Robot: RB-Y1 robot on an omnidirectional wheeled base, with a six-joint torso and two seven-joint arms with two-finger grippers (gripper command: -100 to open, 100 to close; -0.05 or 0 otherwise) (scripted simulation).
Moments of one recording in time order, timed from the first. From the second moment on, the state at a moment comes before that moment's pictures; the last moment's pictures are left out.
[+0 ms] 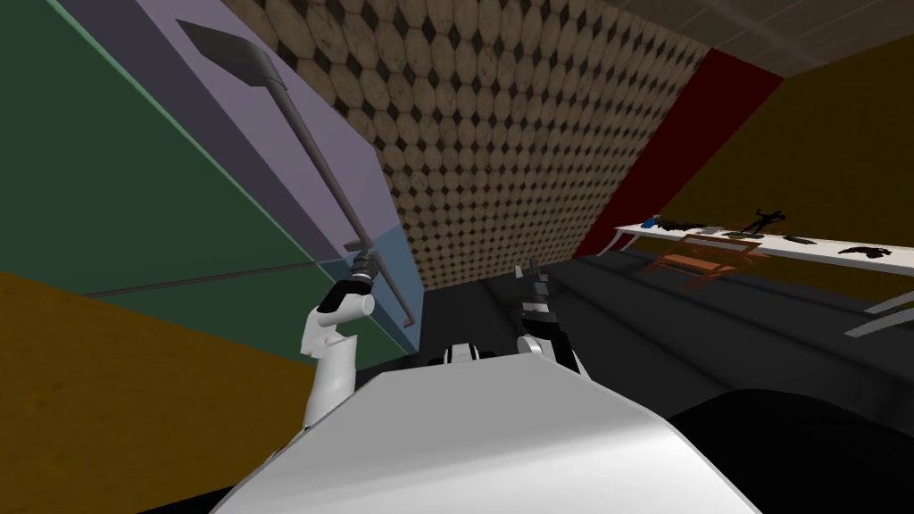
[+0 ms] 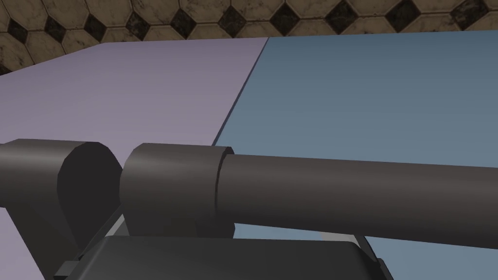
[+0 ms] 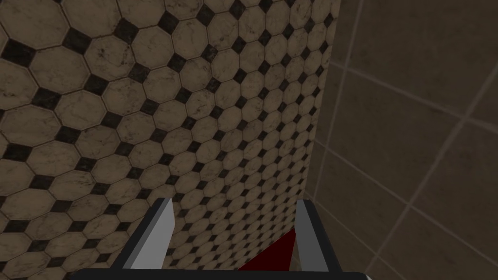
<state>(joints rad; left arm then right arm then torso) -0.11 0.24 0.36 -2.08 0.11 0.52 0.03 0.54 0.02 0.06 -2.29 -0.11 -0.40 -0.08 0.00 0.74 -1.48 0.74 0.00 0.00</state>
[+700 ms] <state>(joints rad) -0.25 0.28 0.54 -1.88 0.08 0.50 0.03 0.54 0.02 0.06 -2.29 -0.11 -0.40 -0.08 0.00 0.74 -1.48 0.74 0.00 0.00</state>
